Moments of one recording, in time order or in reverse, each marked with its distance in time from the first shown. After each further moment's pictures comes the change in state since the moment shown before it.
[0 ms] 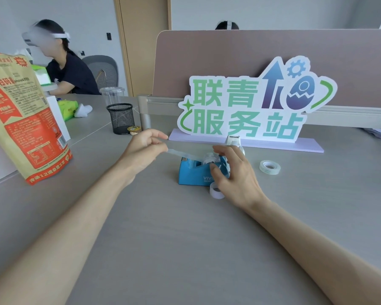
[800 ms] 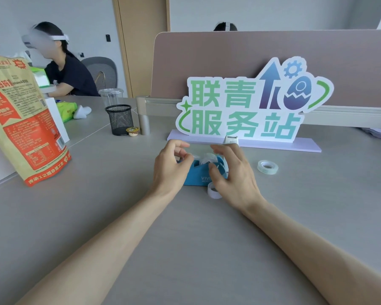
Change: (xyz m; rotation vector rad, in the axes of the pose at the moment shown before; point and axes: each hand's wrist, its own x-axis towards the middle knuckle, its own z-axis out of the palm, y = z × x) left_hand -0.019 -0.012 0.074 0.020 0.246 0.178; right_hand -0.002 -0.005 -0.001 -0.011 0.081 -0.052
